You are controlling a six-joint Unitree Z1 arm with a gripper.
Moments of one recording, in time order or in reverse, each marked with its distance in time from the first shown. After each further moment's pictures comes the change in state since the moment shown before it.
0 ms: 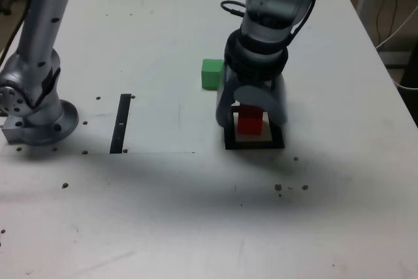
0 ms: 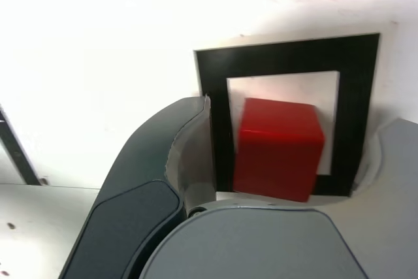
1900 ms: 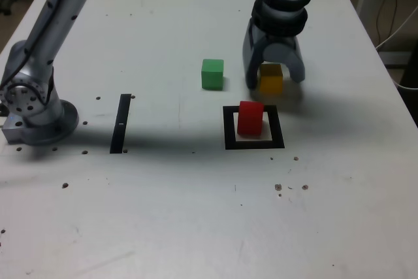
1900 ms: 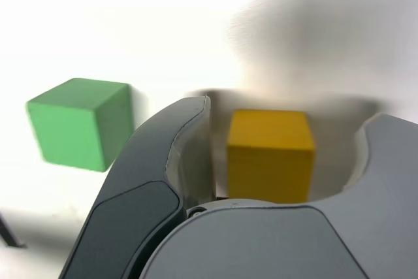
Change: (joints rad) arm 0.299 0.132 -0.223 0.002 -0.002 0.214
